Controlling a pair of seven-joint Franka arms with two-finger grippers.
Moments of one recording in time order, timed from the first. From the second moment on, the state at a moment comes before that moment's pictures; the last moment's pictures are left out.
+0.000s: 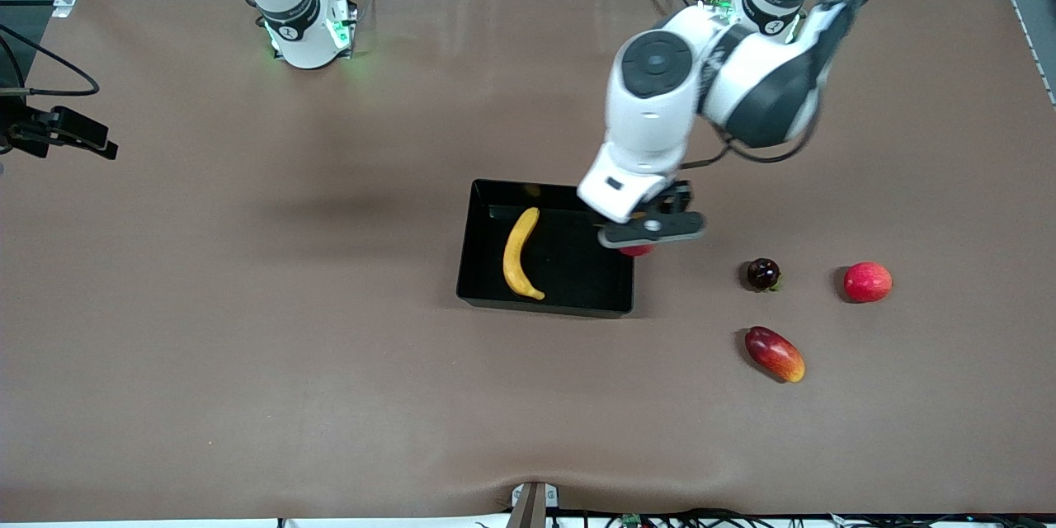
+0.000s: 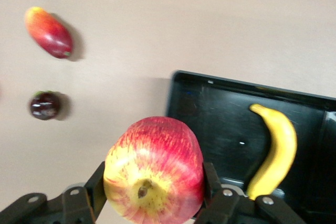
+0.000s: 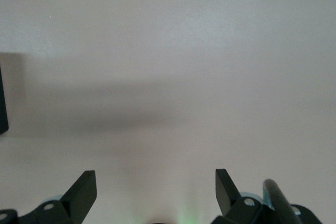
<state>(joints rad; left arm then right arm) -0.32 0.38 -0.32 -1.49 0.27 1.86 -0.77 -0.04 -0.02 -0.07 -1.63 0.00 1.52 -0.07</state>
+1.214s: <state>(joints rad) 0.23 0.60 -0.30 -1.53 0.33 2.07 -0.04 -0.04 -0.02 -0.07 -1.63 0.00 1.52 -0.07</state>
